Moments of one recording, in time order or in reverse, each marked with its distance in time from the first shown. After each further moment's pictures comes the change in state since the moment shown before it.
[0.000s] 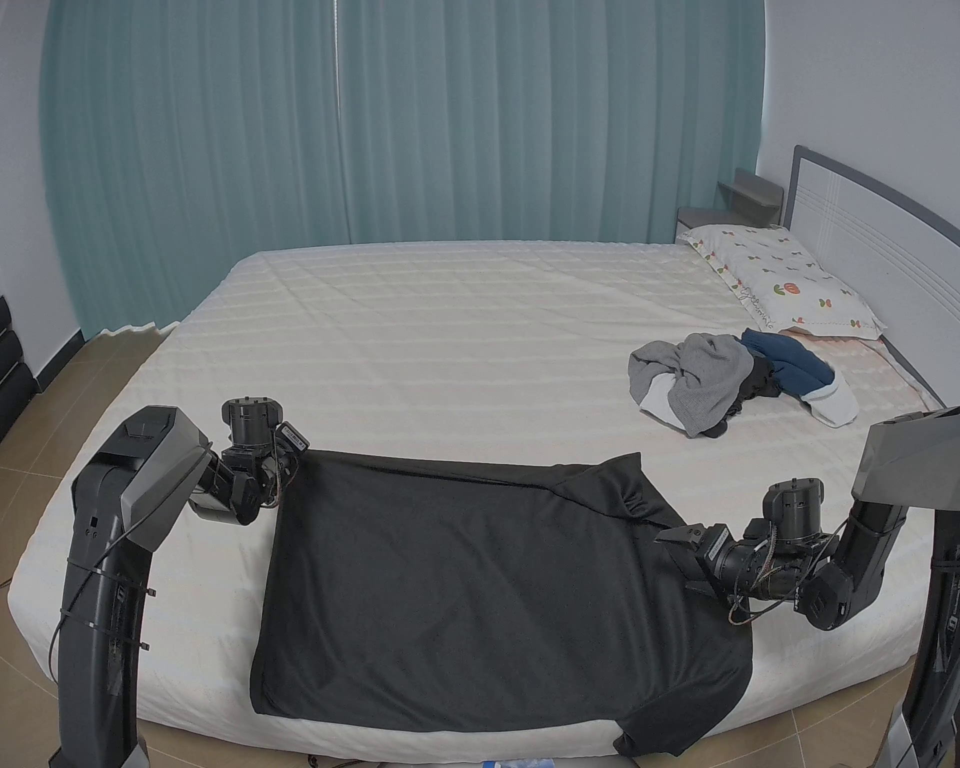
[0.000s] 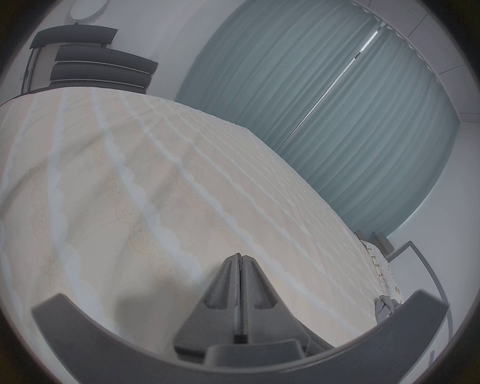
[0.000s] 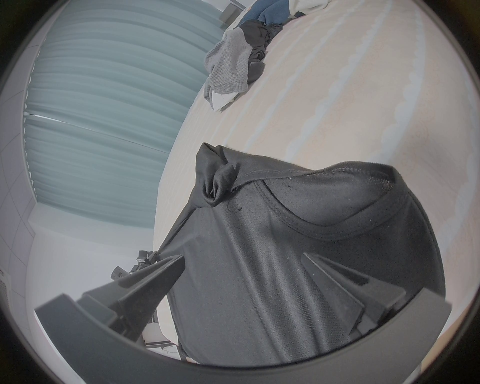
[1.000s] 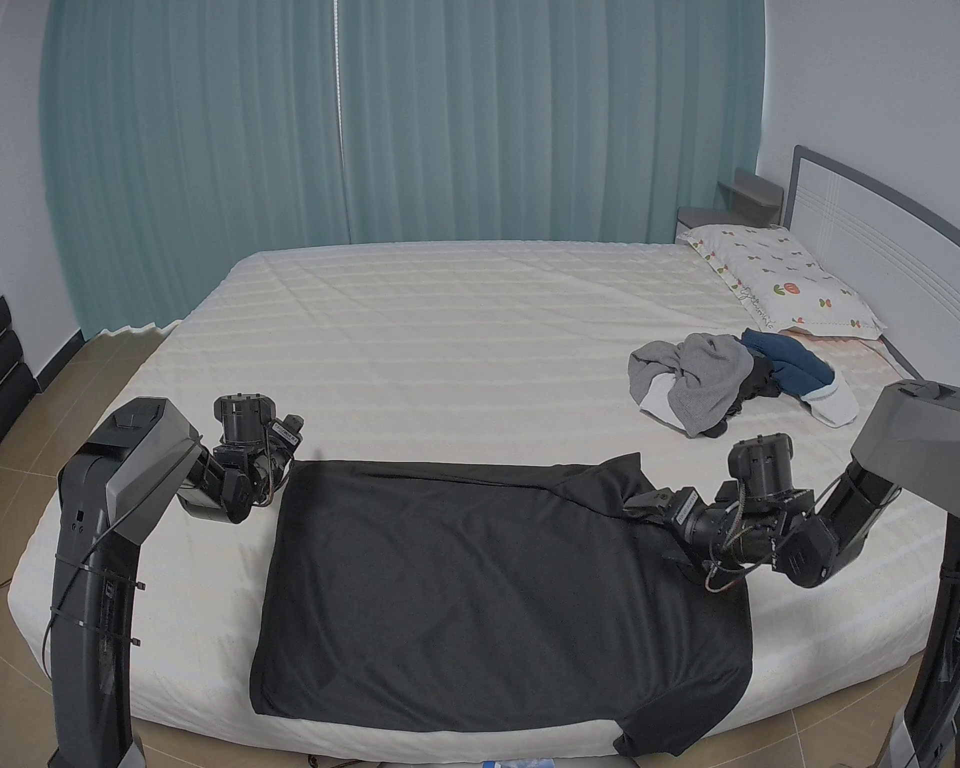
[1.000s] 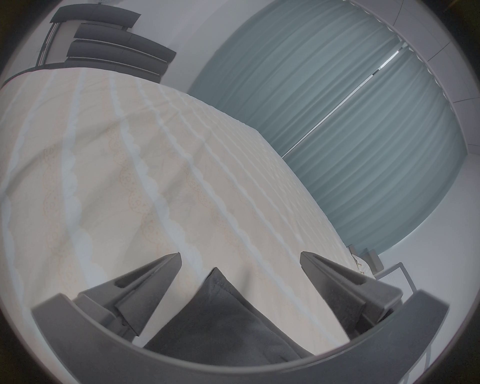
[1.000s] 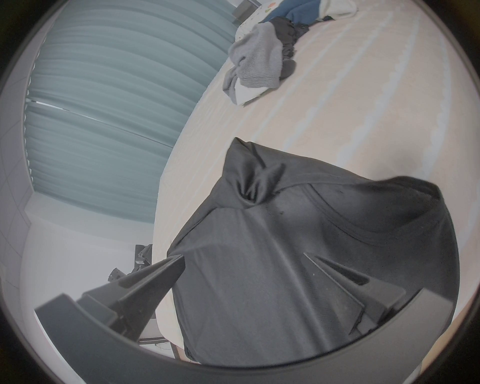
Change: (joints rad) left arm 0.004 -0.059 0.081 -0.009 -0.025 -0.136; right arm 0.095 -0.073 -0.244 0.325 -0.072 -0.001
